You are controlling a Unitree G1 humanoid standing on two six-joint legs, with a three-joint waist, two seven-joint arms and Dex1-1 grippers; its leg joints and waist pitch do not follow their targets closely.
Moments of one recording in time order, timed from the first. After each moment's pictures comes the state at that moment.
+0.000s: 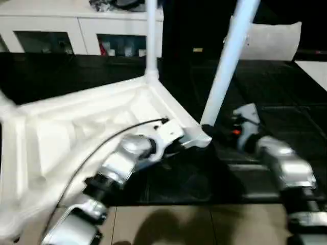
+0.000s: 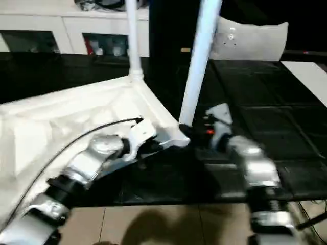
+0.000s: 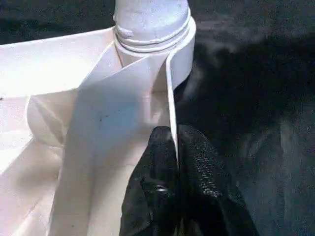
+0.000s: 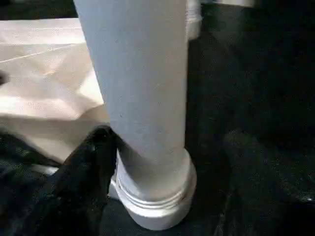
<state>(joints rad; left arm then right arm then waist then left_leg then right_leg) -0.60 0.21 -0.36 0.48 0.11 0.25 -0.85 -0.45 -0.39 -0.06 0.43 0.23 0.30 0.86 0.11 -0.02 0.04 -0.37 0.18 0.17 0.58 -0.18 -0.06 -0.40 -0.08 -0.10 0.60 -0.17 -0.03</state>
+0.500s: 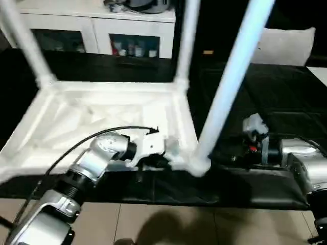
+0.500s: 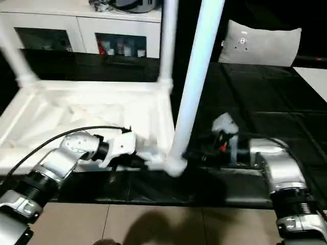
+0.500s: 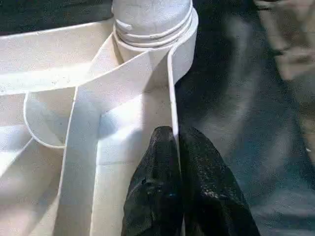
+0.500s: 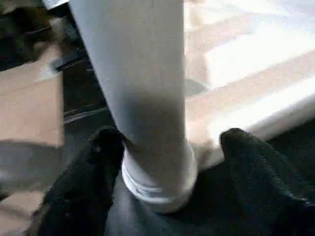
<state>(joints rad) -0.60 0.40 -0.44 0.48 0.05 0.01 -1.27 -0.42 -0.57 0.09 0.39 0.28 0.25 1.37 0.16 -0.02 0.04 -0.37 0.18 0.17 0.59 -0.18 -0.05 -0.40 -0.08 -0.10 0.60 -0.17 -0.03</state>
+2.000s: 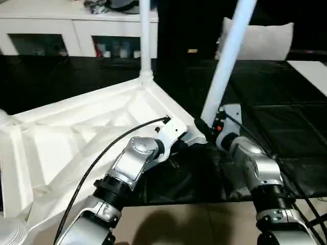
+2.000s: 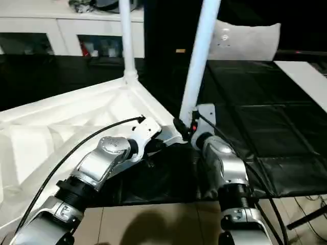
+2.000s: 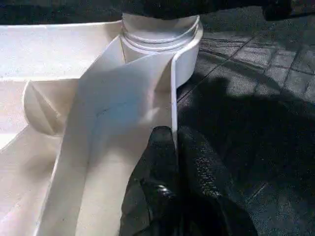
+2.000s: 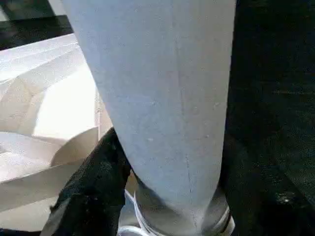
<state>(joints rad) -0.59 0.06 -0.32 0.44 0.11 0.46 -0.66 -0.48 -0.14 -0.10 0.46 0.20 0.34 0.42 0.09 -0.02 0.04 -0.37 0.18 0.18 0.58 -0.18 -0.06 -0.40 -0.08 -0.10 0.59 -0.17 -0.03</state>
